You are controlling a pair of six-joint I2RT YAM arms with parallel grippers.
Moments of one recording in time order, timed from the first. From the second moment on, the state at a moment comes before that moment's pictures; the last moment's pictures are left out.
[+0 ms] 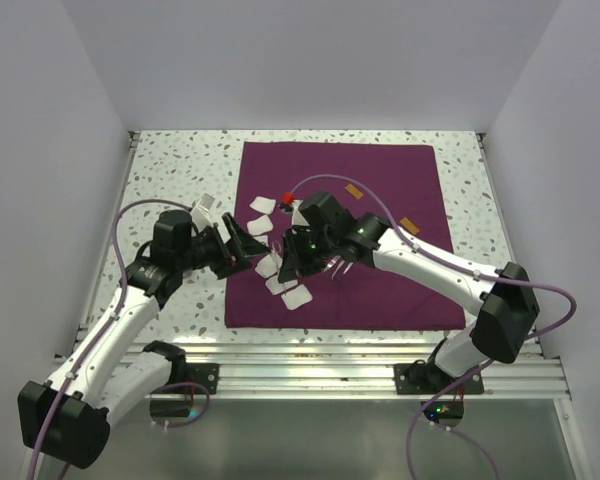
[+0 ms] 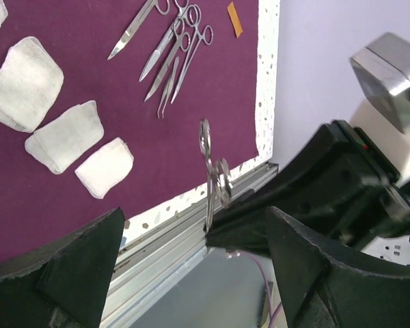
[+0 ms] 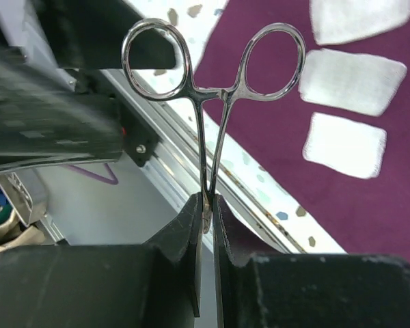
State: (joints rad) left arm -0.30 0.90 0.71 -0.38 0.55 -0.91; right arm 0.89 1.54 1.28 -0.60 -0.33 0.59
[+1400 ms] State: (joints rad) left arm -0.15 1.66 1.38 -1.06 -0.58 -0.47; right arm 0.74 1.48 1.22 -0.90 -0.18 0.40
